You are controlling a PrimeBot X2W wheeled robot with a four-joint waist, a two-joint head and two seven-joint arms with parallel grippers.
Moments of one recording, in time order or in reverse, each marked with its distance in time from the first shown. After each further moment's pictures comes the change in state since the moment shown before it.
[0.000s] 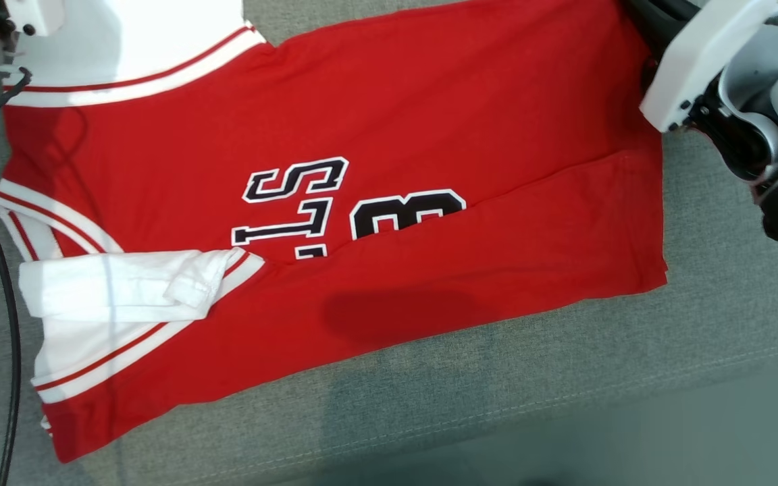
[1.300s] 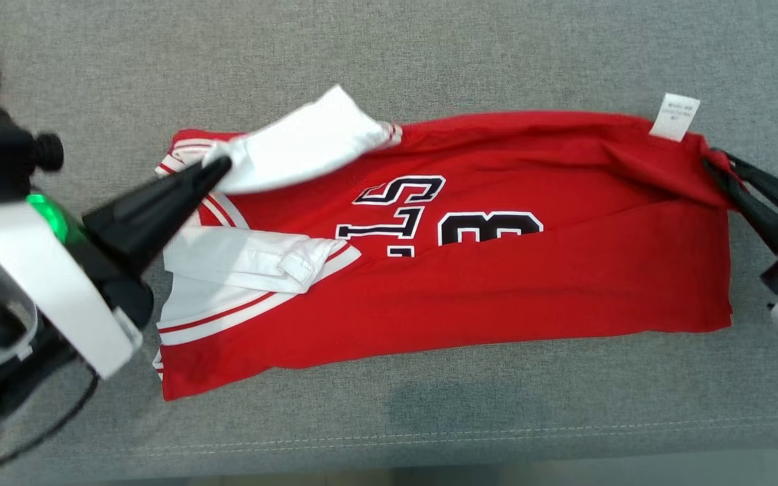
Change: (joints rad) left arm 0.654 0.360 -0.008 -0.973 -0.409 0.031 -0.297; right arm 0.454 -0.499 0.018 -0.518 -0.502 0.000 -0.331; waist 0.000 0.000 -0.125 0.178
